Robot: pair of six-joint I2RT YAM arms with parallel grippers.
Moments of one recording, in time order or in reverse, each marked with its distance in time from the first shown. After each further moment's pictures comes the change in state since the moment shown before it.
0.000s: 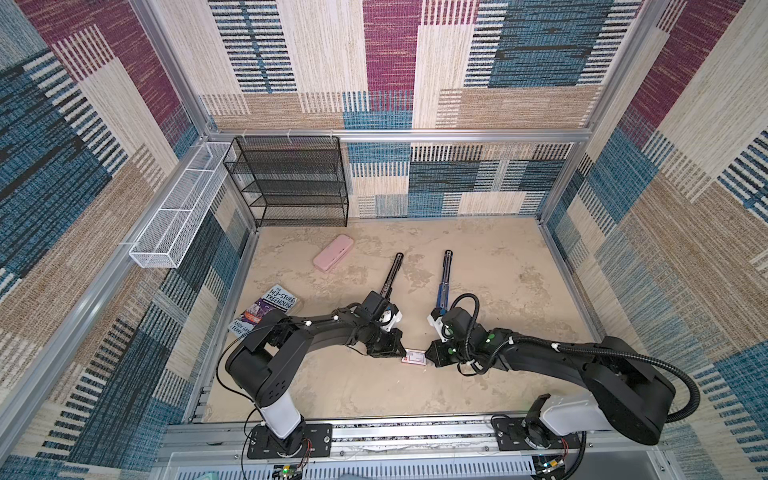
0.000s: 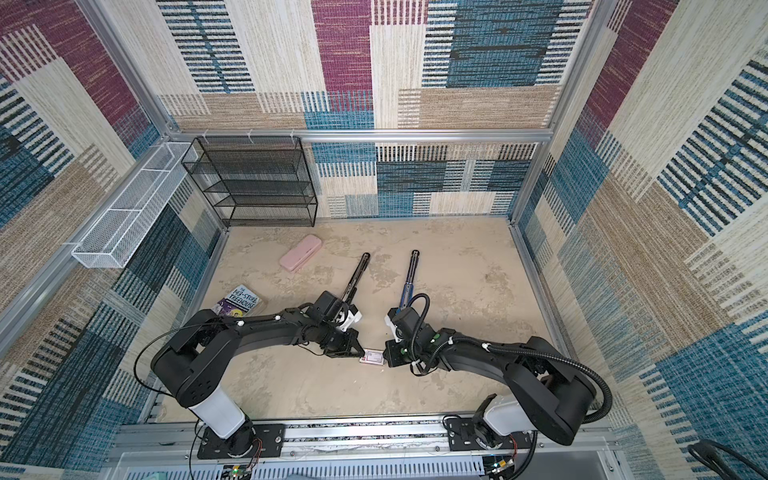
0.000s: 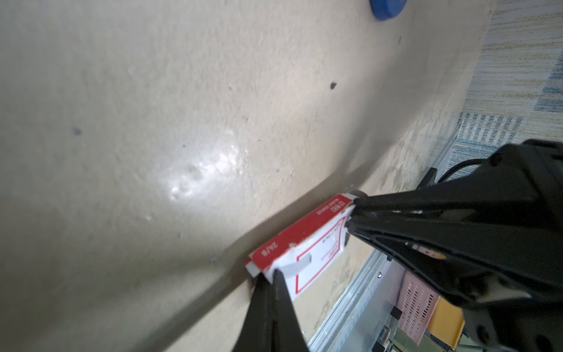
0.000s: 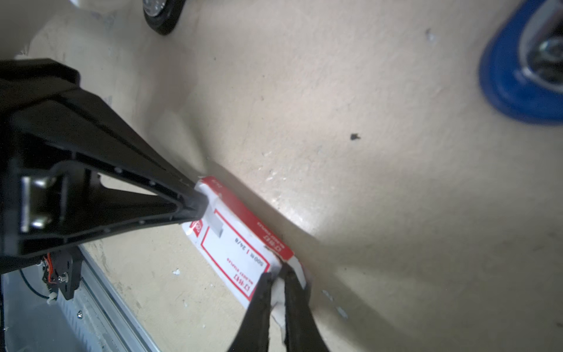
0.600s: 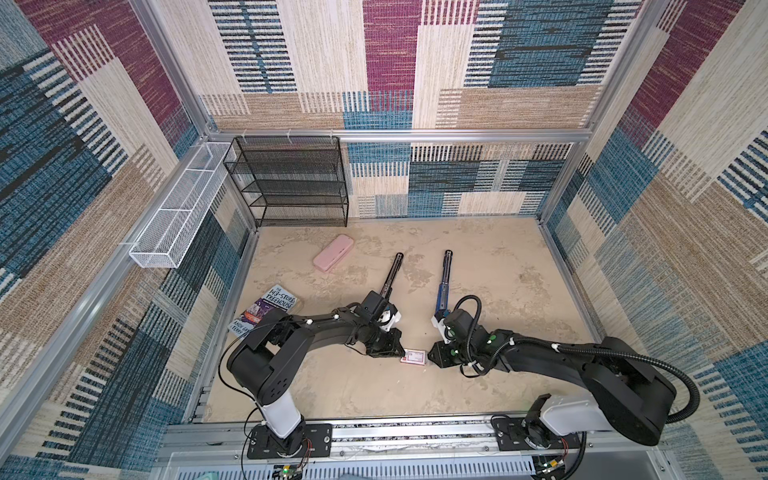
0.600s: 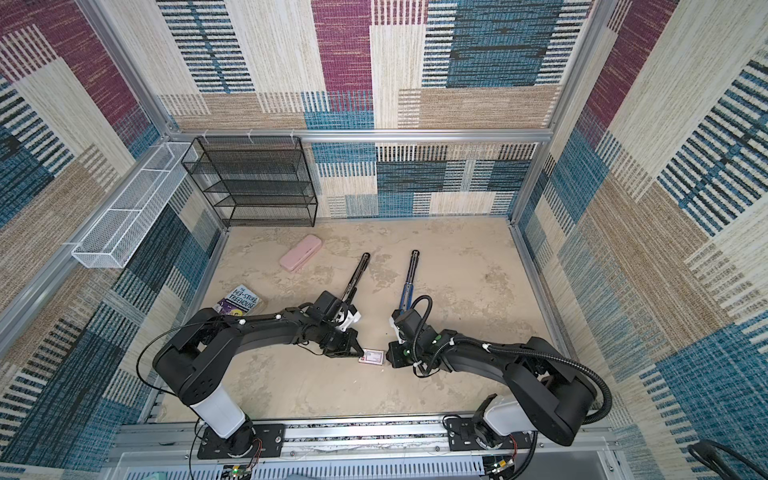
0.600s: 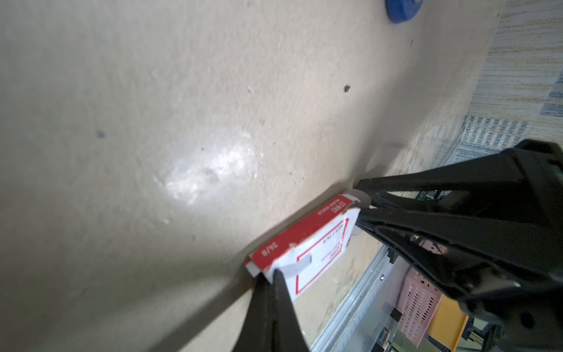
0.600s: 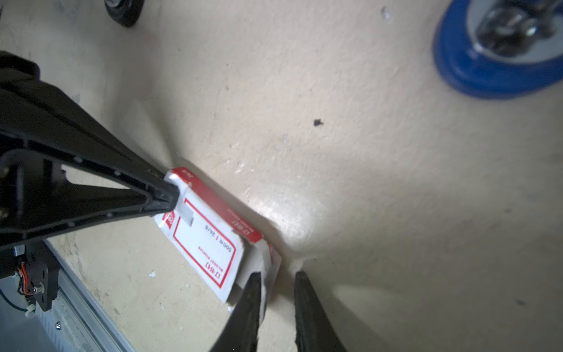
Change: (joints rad) left arm 0.006 0.013 0.004 -0.006 0.000 0.002; right arm -0.011 -0.003 -0.023 0.000 0.034 0.008
